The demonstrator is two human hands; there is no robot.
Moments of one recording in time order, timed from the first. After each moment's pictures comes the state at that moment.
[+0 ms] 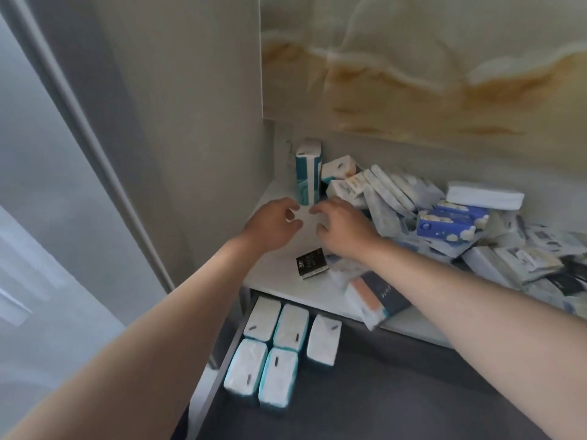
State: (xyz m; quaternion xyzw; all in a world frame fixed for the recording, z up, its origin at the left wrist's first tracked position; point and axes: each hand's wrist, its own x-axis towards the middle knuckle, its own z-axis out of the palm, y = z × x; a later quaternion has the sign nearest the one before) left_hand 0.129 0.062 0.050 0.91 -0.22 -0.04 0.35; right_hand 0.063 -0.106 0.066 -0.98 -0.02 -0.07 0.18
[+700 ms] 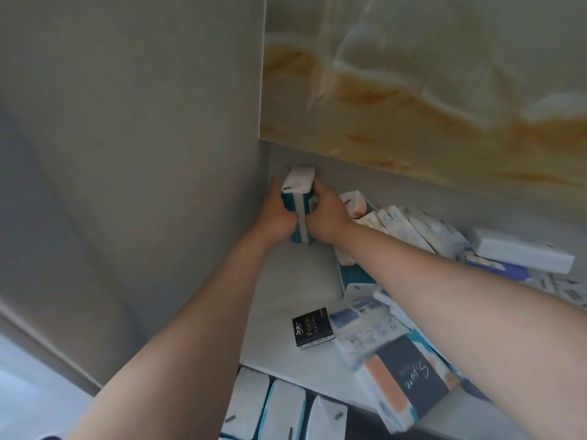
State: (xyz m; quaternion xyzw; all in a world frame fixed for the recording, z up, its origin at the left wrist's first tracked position) left_hand 0.258 0.006 0.042 0.80 -0.15 -0.04 0.57; right_hand 0.238 -0.118 0.050 -0.91 0.06 -0.09 0.40
